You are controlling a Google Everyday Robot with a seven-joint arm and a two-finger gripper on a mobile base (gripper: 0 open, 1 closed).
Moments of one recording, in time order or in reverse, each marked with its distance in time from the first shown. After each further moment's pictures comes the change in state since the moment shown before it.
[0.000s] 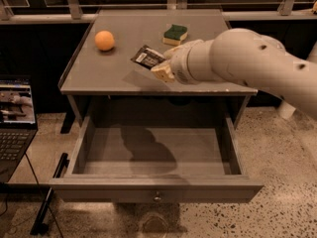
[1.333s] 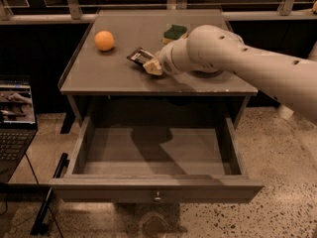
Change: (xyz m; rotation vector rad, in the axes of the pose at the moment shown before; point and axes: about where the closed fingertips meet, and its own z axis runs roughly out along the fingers) arm 0.009 -0.030 0.111 -0.071 0.022 0.125
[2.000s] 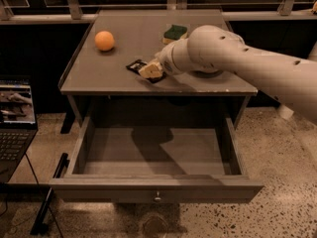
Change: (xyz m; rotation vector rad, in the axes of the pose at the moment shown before) arm 0.000 0.000 0.000 0.000 0.000 0.000
